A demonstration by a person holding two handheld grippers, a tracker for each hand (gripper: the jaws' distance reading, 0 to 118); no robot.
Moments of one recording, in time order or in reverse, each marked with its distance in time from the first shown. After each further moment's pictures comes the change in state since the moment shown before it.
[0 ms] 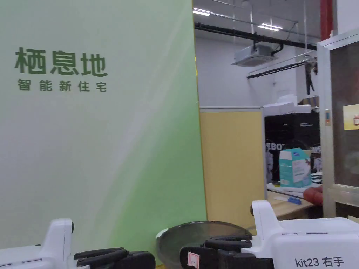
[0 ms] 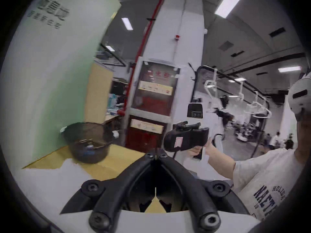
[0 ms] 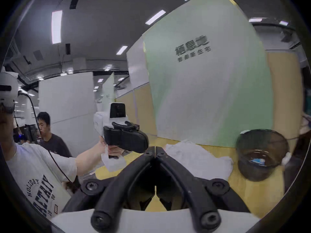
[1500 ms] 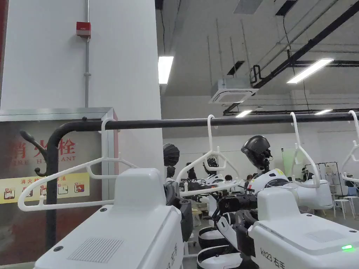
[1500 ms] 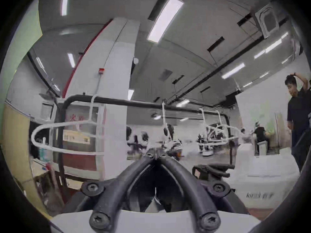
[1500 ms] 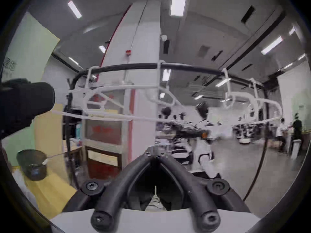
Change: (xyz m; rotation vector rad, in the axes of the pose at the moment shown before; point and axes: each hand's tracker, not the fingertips) left arm 0.396 0.059 -0.211 0.440 -0.444 -0.206; right arm -0.350 -0.001 0.252 0.264 -2.317 0.195
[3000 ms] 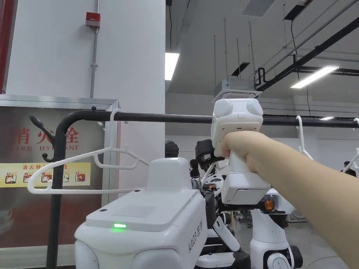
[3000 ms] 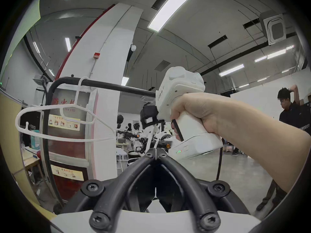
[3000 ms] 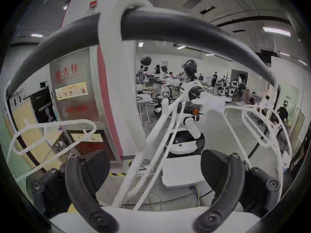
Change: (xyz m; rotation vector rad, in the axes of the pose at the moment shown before) left arm 0.006 -0.006 -0.021 -0.130 -0.075 0.094; right arm 0.012 0.159 -0.227 -0.596 -0.184 -0.064
